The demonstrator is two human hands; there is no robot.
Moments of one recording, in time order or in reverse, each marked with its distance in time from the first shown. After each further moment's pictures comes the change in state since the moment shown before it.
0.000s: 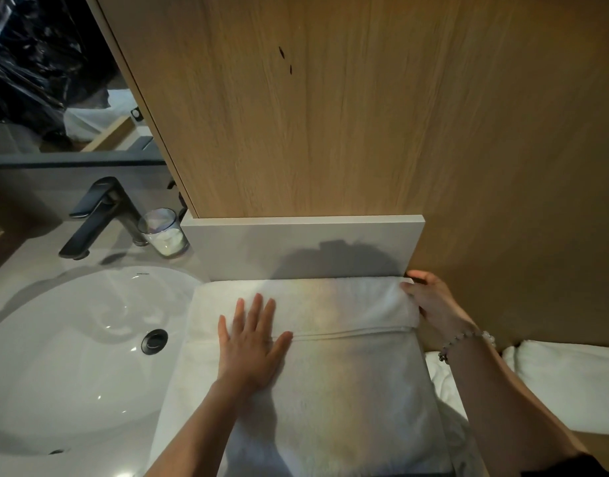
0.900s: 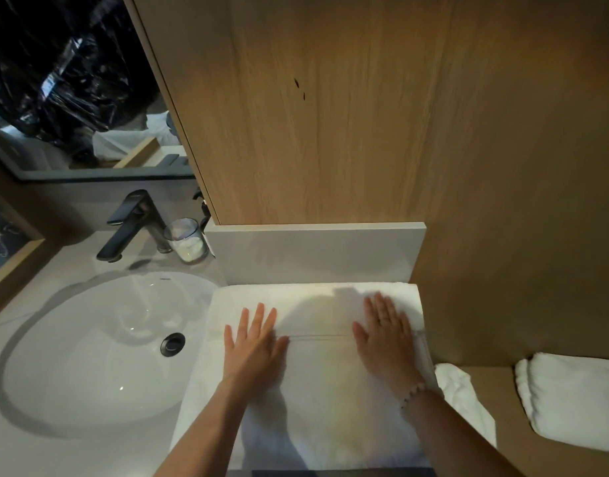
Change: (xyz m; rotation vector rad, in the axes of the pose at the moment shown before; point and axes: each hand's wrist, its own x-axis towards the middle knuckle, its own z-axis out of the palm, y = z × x) left_hand -0.015 -0.009 -0.004 -0.018 -0.018 -0.099; right_hand -0.077 0.059 0.065 -1.184 0.039 -0.596
